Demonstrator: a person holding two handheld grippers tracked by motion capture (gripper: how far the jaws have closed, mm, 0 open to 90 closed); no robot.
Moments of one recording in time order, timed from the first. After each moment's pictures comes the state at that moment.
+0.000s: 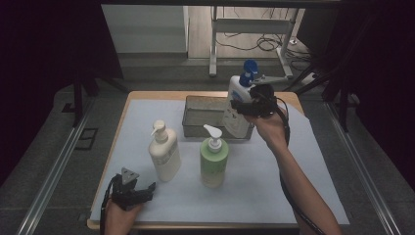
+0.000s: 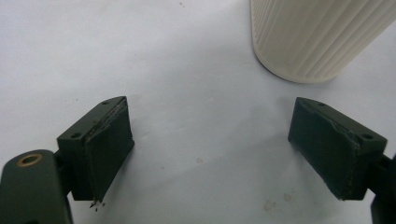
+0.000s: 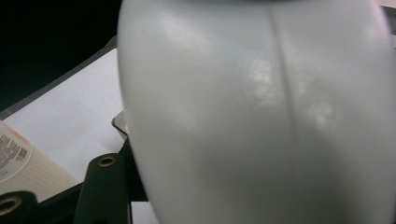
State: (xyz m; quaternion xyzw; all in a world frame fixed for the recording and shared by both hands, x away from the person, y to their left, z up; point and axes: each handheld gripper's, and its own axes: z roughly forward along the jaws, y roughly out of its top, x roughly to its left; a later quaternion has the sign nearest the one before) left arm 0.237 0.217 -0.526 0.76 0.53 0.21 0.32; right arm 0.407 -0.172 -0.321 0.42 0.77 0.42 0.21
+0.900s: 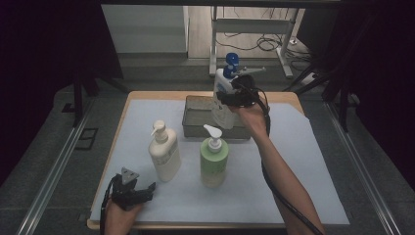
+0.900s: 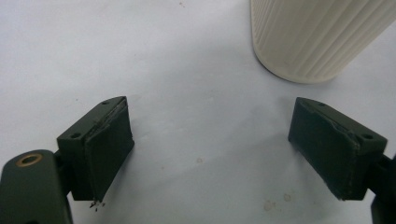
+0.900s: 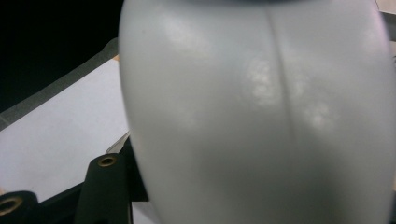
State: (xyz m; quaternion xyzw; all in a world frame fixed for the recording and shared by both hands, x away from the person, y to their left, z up) left arm 0.237 0.217 -0.526 0.76 0.54 0.21 0.32; right arm 0.446 -0.131 -0.328 0.42 0.77 0.42 0.22
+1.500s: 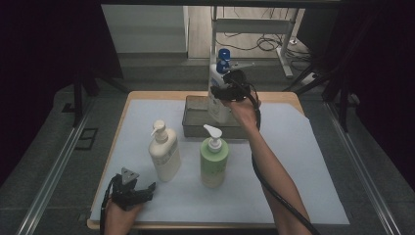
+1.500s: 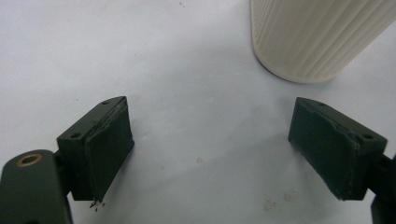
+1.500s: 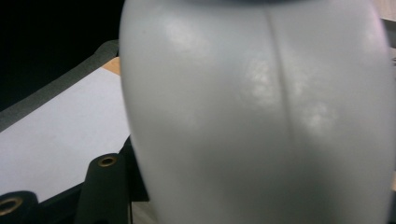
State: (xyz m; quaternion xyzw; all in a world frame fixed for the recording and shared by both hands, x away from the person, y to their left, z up) left arm 0.237 0.217 -0.526 0.76 0.54 0.21 0.32; right arm 0.473 -0.110 -0.335 0.42 0.77 0.42 0.23
